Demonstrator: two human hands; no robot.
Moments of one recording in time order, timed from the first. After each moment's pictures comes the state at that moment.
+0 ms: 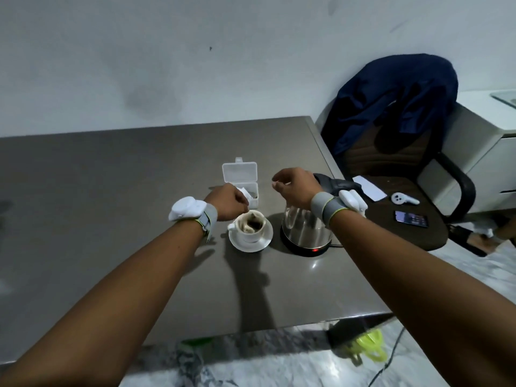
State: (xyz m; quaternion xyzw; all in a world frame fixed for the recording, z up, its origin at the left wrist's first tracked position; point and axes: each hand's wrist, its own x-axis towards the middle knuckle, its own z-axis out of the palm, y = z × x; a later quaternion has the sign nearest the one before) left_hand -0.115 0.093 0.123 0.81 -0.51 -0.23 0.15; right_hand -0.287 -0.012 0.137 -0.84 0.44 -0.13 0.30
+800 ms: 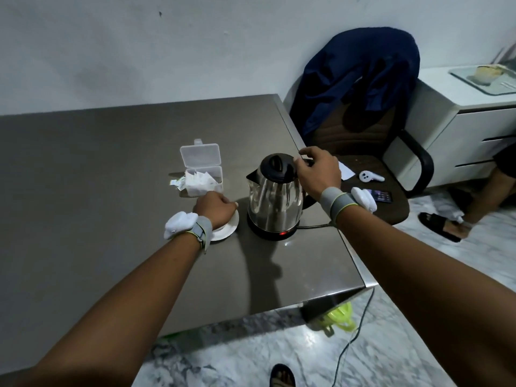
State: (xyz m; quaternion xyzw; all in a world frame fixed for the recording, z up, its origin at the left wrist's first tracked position) left_hand -0.178 0.068 0.048 0.84 -0.40 -0.27 0.23; right_hand -0.380 -0.050 0.104 -0.71 0.59 -0.30 0.25
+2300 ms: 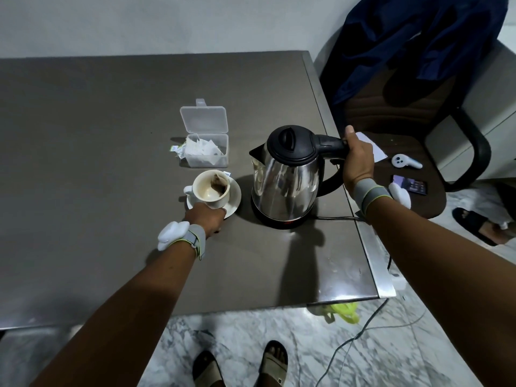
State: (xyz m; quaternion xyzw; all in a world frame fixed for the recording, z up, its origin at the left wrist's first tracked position) left_hand -0.180 0.075 -0.051 0.87 -0.15 -0.37 0.30; right_hand -0.401 -0.132 0.027 -0.53 0.54 -0.44 0.49
